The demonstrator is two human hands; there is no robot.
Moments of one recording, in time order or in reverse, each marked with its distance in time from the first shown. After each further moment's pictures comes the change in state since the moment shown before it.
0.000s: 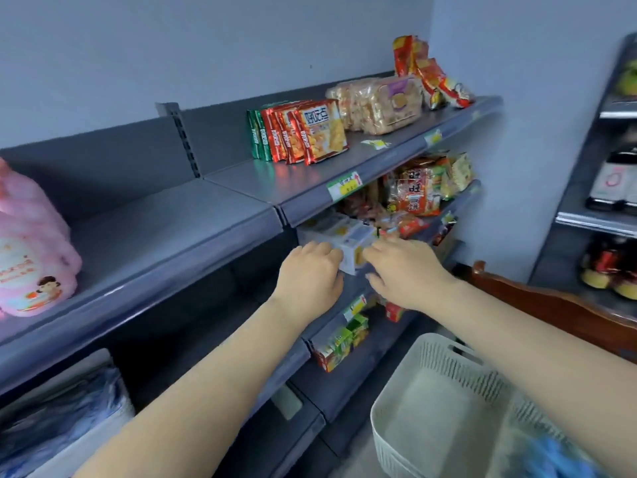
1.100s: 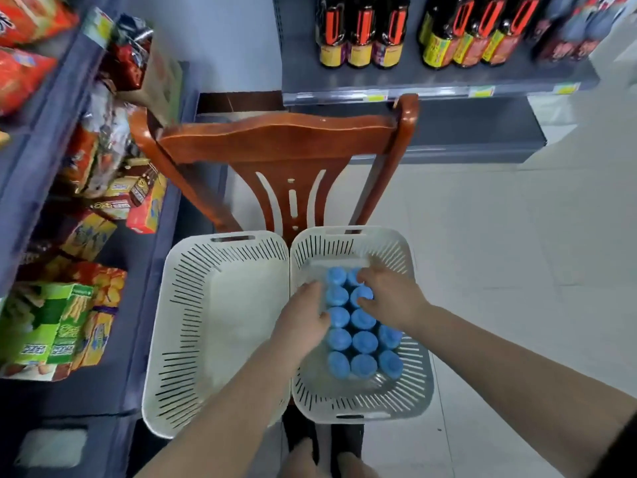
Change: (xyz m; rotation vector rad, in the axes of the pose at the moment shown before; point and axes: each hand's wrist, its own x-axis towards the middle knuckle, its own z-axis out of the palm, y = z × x) left_hand 0.017 0.402 0.313 -0.847 -1.094 0.125; right_hand -0.374 0.198 0.263 0.517 -0.631 1.104
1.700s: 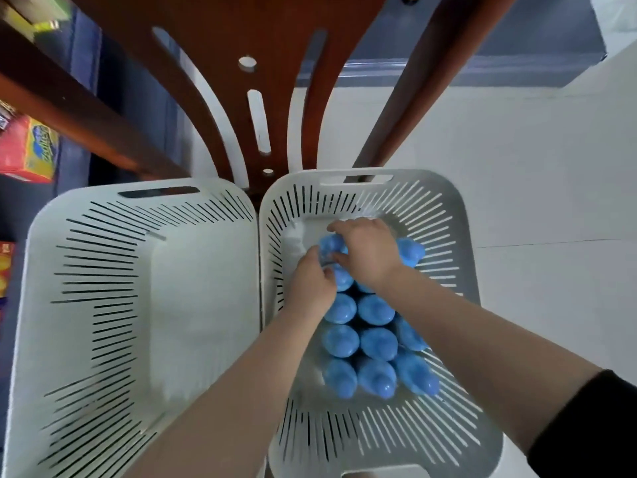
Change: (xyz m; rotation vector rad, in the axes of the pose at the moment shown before) left_hand 0.165 -0.084 0.127 -0.278 0.025 -0.209; right_hand 0.154 0.056 0.140 -0.031 0.096 0.012
